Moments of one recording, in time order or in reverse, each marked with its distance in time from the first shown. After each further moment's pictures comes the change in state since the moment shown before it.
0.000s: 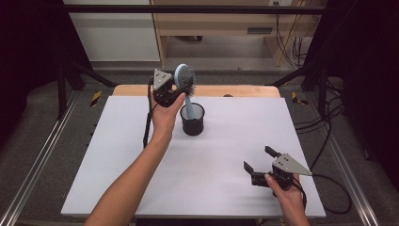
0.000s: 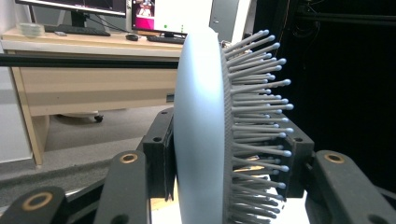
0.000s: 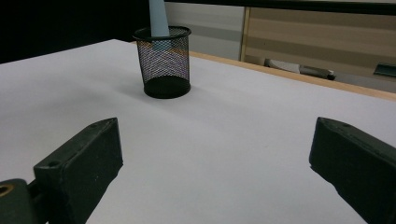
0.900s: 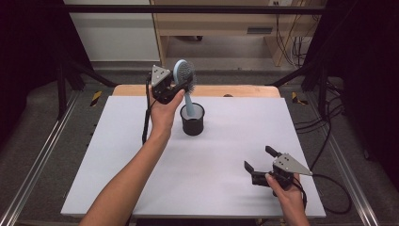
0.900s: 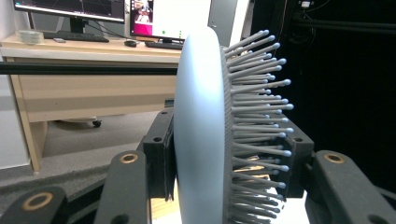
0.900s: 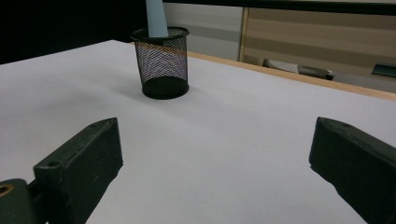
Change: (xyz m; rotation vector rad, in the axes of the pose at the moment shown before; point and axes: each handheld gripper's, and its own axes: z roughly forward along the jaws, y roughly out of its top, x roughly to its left) left arm 0.000 0.013 -0.004 -0.015 -0.004 0.008; right arm -0.001 0.000 0.000 -0.002 -0.007 0.000
